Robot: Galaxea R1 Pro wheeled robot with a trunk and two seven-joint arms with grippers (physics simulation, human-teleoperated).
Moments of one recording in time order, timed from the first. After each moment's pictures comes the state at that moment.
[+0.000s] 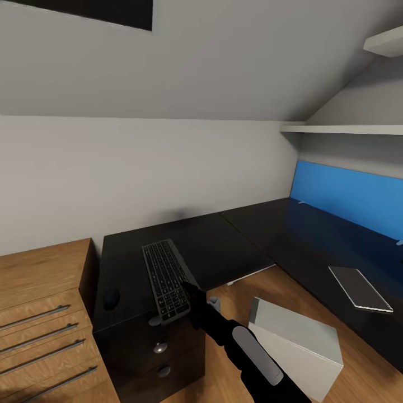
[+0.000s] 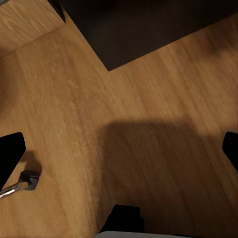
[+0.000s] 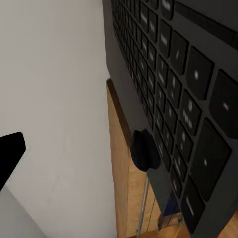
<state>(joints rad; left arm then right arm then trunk) -0.05 -0.05 -0.40 -0.48 0.25 -0.09 0.44 -0.41 0.08 0.57 -1.13 -1.76 0.17 -0.10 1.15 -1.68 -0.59</state>
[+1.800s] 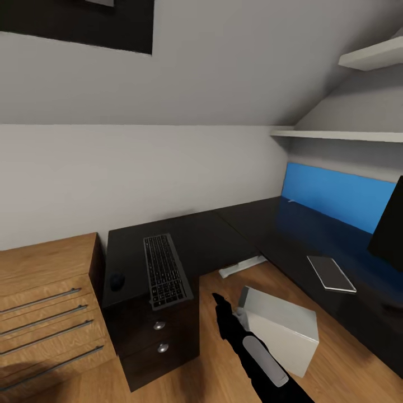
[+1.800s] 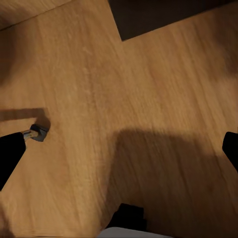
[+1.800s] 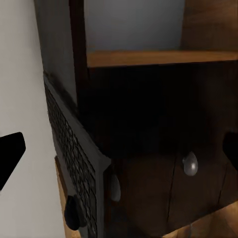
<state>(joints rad) -0.05 -0.04 -0.32 -0.48 0.27 -0.12 0.44 -0.41 0.06 0.47 -0.92 -1.67 -0.07 -0.11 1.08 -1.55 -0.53</state>
